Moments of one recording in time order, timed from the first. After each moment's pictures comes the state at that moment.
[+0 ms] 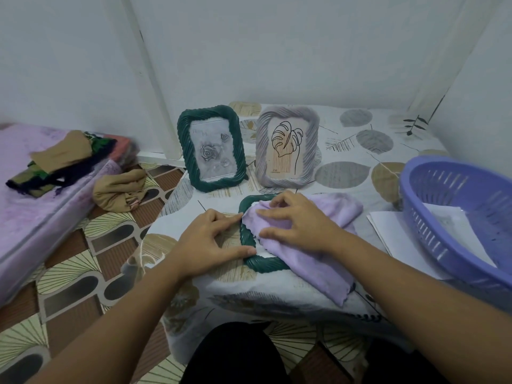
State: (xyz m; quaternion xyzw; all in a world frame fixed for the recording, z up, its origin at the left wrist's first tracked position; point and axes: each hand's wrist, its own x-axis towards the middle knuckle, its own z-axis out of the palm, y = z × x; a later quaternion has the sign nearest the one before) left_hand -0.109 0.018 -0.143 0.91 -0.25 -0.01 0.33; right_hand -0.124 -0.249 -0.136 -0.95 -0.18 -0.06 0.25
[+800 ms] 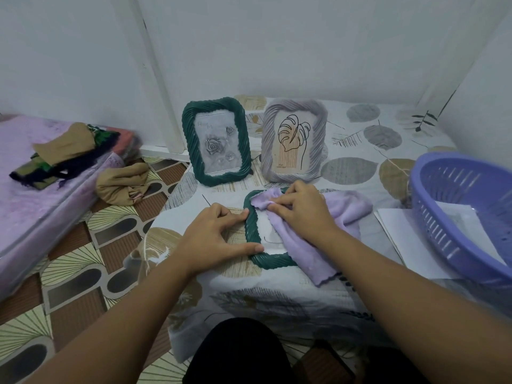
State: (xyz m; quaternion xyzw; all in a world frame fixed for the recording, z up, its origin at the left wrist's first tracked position) left_hand -0.114 0.013 -0.141 0.92 -0.23 0.00 0.30; right_hand -0.108 -0.233 -0.139 -0.95 -0.06 -0.13 0.26
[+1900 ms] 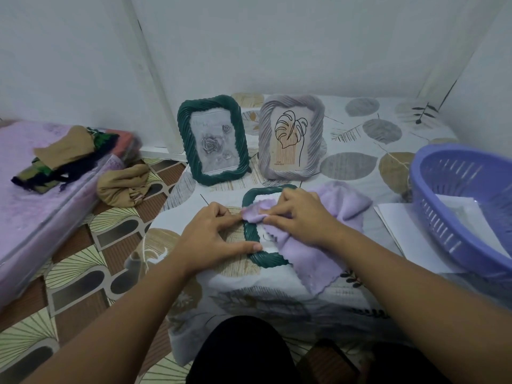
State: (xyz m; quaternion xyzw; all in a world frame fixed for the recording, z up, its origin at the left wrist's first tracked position) left_hand -0.111 0.014 -0.141 0.92 -0.24 0.00 0.29; right_hand -0.118 -0.238 -0.141 -0.96 -0.15 -0.07 0.23
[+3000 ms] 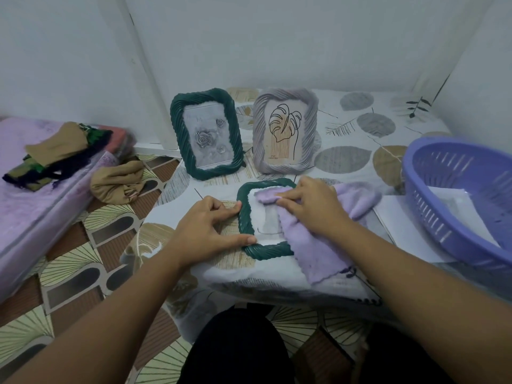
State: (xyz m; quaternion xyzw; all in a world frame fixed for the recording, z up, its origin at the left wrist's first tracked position) left_hand -0.112 0.013 -0.140 0.93 -0.23 -0.01 0.28; right_hand -0.128 -0.257 -0.131 -0.97 -0.04 -0.08 0.22
